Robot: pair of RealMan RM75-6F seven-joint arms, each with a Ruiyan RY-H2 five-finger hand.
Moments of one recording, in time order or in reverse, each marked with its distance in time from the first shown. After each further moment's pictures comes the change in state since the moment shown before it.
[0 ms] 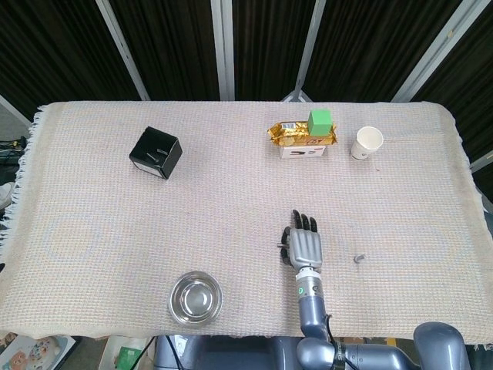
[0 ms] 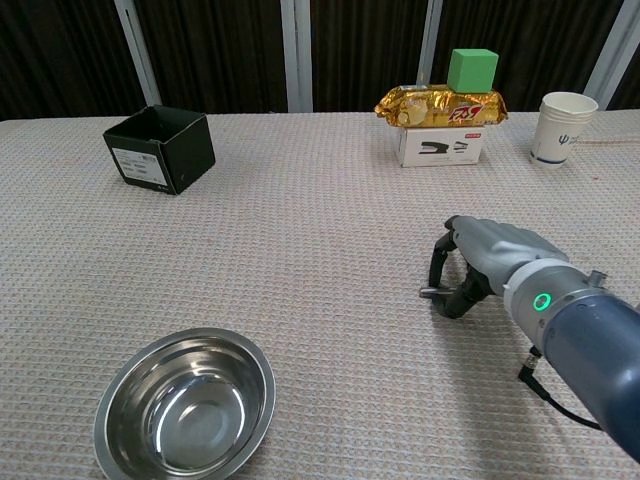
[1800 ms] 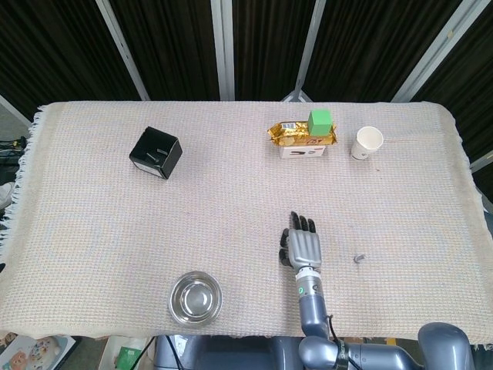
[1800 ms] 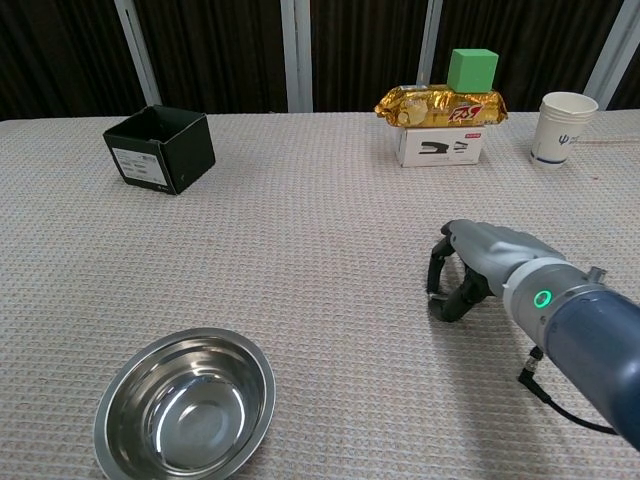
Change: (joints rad) left arm -0.002 -0.001 0.002 -0.001 0.001 0.000 0.008; right arm -0.009 0.022 0.021 -0.036 0.023 -0.037 -0.028
